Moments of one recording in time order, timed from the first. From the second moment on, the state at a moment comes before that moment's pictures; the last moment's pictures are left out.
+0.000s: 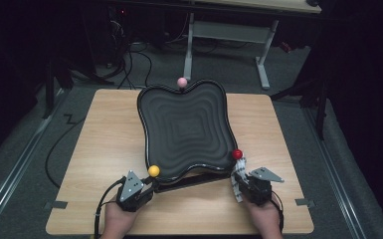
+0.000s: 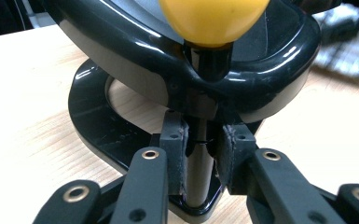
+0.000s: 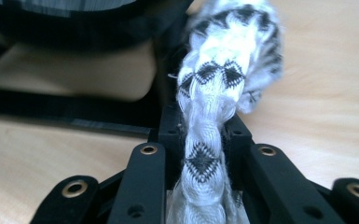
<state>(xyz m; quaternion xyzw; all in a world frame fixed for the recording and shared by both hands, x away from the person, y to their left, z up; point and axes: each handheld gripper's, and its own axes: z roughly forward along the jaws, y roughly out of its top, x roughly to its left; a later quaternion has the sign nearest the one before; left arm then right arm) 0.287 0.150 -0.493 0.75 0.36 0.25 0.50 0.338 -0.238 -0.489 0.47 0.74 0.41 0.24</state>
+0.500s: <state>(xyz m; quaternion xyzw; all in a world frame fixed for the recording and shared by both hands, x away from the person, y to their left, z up) 0.295 0.152 -0.492 0.75 0.35 0.24 0.50 0.341 -0.305 -0.506 0.55 0.71 0.32 0.29</state>
